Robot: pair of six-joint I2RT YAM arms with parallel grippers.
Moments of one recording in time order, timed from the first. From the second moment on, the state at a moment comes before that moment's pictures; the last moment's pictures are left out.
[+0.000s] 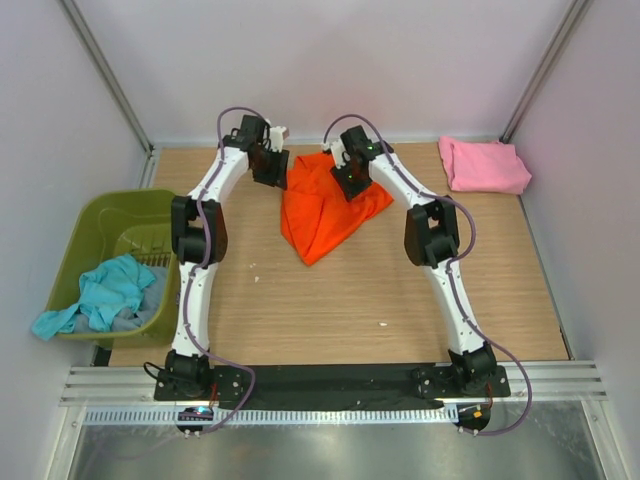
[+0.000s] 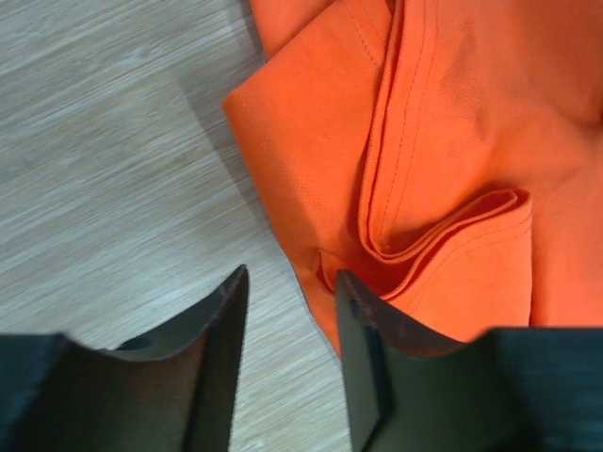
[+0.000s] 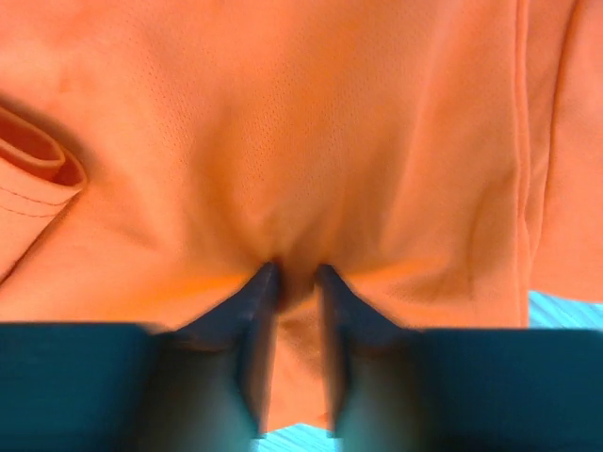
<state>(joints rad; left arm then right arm) -0.22 2.45 2.25 -0.81 0.31 0.06 0.42 2.56 2.39 -0.88 -0.08 -0.26</state>
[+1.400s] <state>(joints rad) -0.26 2.48 2.30 -0.78 0.34 -0.03 0.21 2.14 1.98 -0.92 0.08 -0.25</state>
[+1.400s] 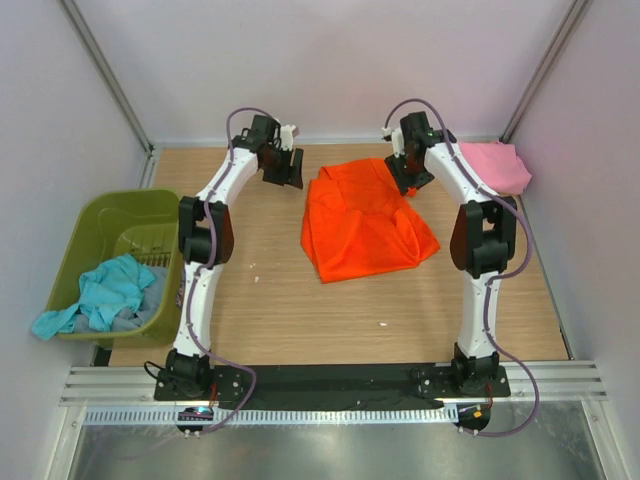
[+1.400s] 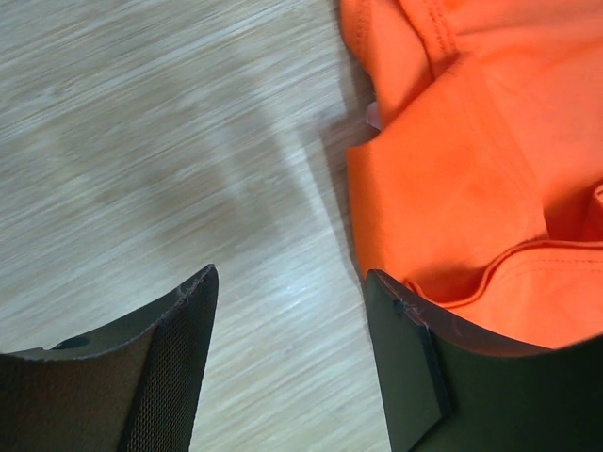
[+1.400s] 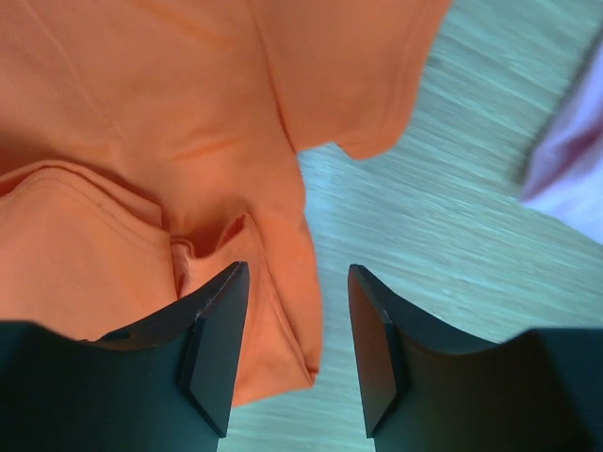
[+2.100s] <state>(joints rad) -0.26 2.45 2.28 -0.78 0.34 -0.03 0.23 2.26 1.99 -0.95 -0.02 -0.23</state>
